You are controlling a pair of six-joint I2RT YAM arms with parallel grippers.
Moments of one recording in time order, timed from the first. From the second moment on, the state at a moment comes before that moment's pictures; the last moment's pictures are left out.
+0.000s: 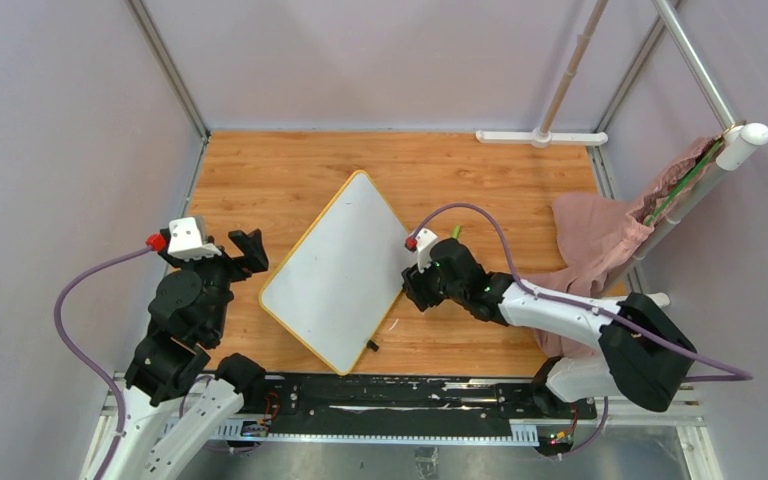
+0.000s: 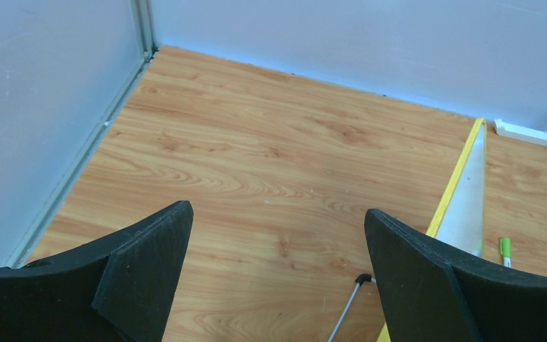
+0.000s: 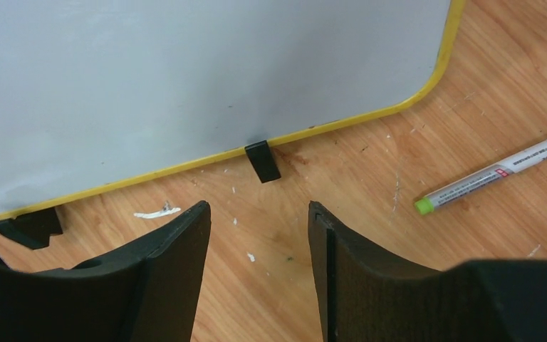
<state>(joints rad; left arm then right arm) -0.48 0.35 0.76 -0.45 -0.57 -0.22 0.85 1.30 0.64 -0.01 -0.02 0.08</state>
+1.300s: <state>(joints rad) -0.50 0.35 0.76 -0.46 -0.61 -0.22 0.85 1.55 0.61 0.25 0.04 0.05</state>
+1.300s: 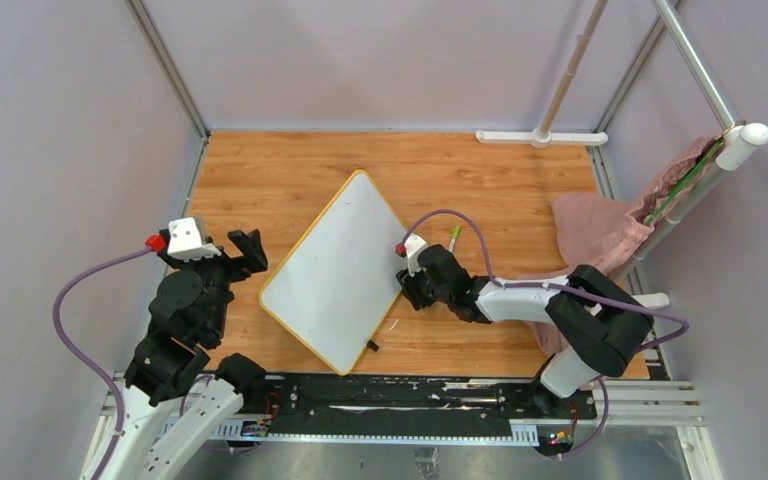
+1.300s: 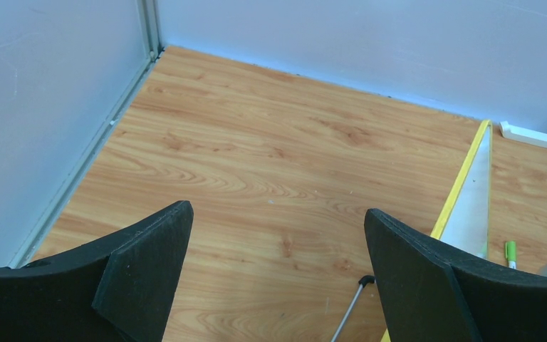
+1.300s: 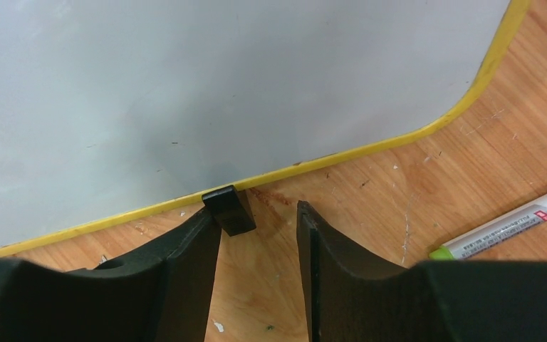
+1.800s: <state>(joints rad) -0.51 0.36 0.76 -0.46 -0.61 -0.22 0.86 1.55 0.61 0.26 0.03 0.04</state>
